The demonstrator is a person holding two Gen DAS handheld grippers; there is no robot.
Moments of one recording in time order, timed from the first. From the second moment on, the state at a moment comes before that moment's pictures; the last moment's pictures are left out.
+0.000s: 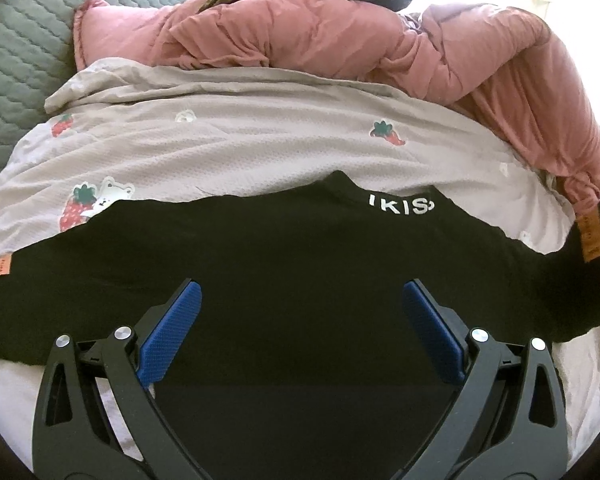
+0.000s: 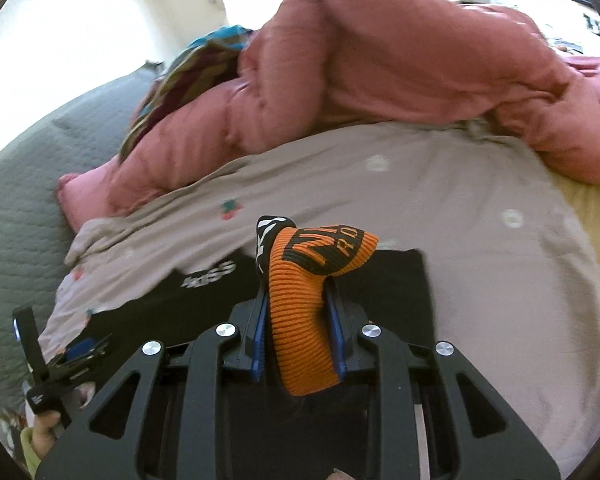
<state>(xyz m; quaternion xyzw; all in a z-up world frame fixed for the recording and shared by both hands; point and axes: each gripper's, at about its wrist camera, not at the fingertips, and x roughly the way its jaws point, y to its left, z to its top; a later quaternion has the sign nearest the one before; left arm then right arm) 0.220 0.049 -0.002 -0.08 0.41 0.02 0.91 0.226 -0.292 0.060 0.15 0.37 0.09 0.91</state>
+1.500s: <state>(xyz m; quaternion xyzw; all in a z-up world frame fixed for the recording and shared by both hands) 0.228 0.095 -0.041 -0.19 0.47 -0.05 0.86 0.228 -0.211 0.012 0.05 0.39 0.11 0.91</state>
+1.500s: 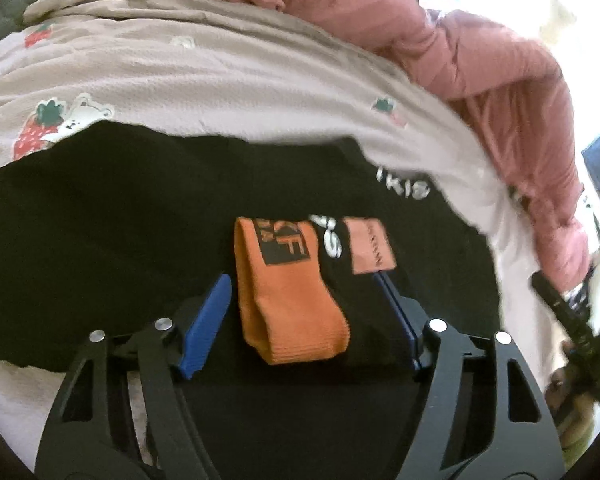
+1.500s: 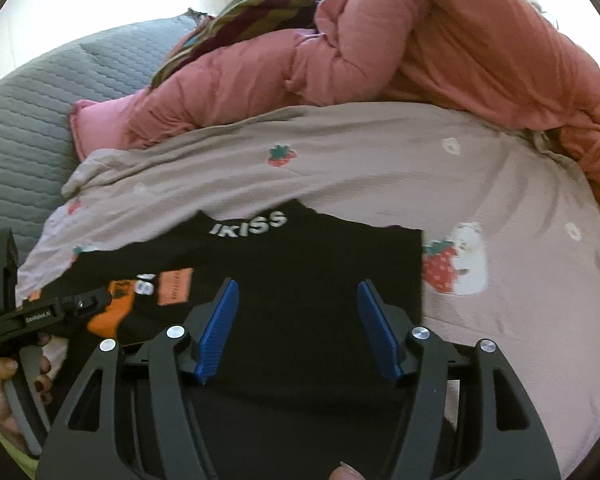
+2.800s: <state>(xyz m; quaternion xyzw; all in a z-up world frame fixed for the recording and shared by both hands) 0.224 0.060 -0.060 -0.07 0.49 -0.03 0.87 0.227 -0.189 -0.033 -0.02 0.46 0.12 0.88</state>
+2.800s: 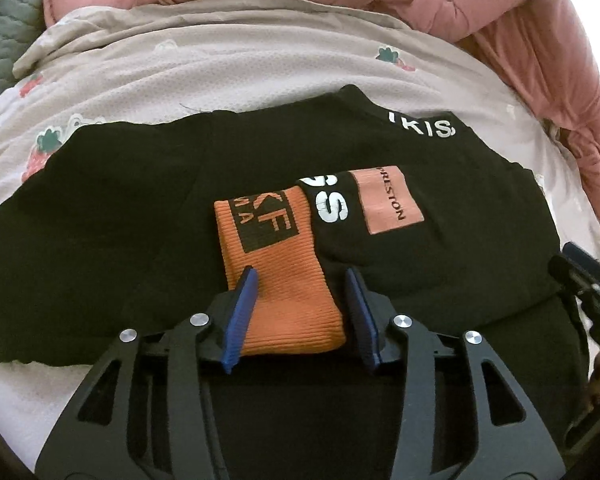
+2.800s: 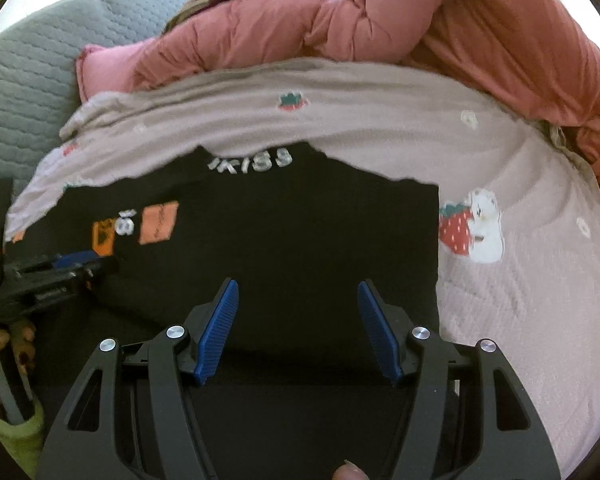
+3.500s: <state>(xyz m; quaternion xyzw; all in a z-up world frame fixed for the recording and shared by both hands) 0.192 0.091 -0.030 -0.08 0.46 -0.01 0.89 0.217 -0.180 -0.019 0.00 0.46 0.14 0.88</state>
